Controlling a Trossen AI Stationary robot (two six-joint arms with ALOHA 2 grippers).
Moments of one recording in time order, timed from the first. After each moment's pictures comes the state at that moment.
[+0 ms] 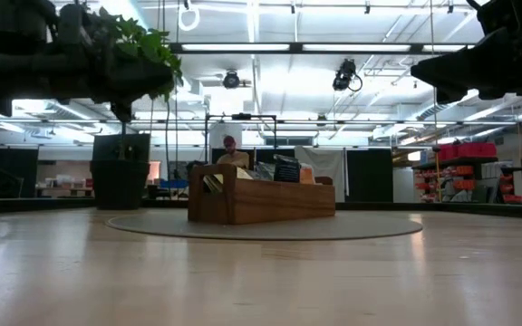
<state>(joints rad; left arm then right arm) -0.09 1.25 0.04 1.37 -0.27 -0.16 0.36 0.86 0.01 0.86 0.33 -0.15</state>
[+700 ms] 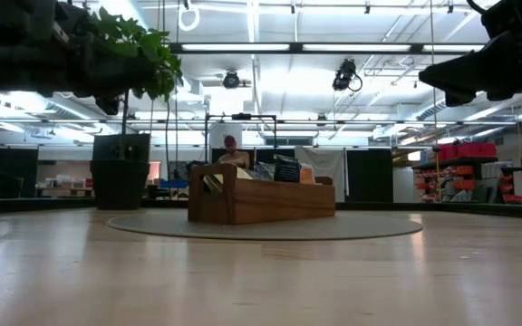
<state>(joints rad) -0.09 0.84 0.01 0.95 -0.24 -0.12 0.36 0.59 0.02 0.55 0.37 -0.11</state>
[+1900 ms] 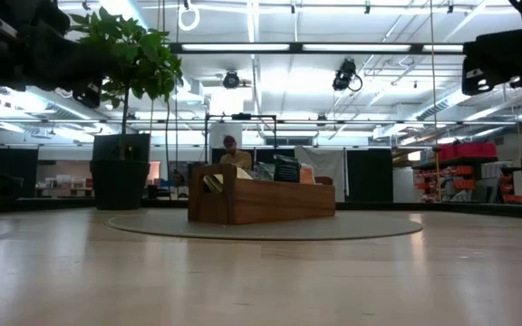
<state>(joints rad) -0.08 0.21 0.01 0.28 -0.03 -0.09 0.36 0.00 0.02 0.04 0.16 -0.12</state>
